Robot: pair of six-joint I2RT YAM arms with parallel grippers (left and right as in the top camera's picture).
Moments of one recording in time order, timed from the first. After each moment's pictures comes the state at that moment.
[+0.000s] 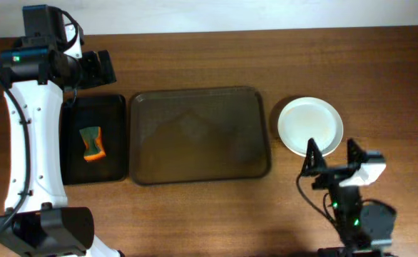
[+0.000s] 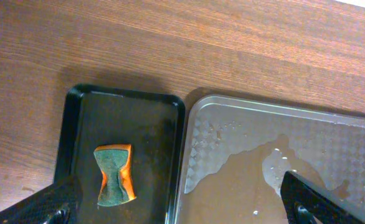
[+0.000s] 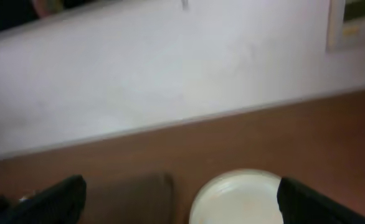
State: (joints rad) left arm 0.10 1.78 1.97 -1.21 0.04 -0.12; right arm 0.01 0.30 0.31 -0.04 -0.05 0.26
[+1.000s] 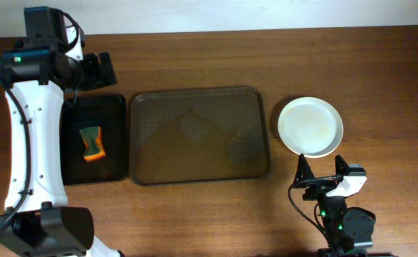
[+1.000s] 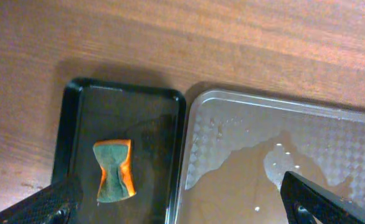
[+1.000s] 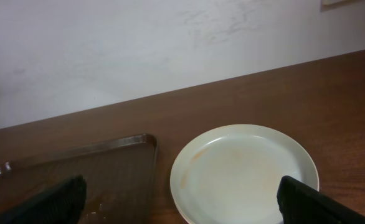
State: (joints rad) left arm 0.10 1.77 1.93 -1.21 0.04 -0.12; right arm 0.04 0.01 0.01 -0.07 -0.01 0.25
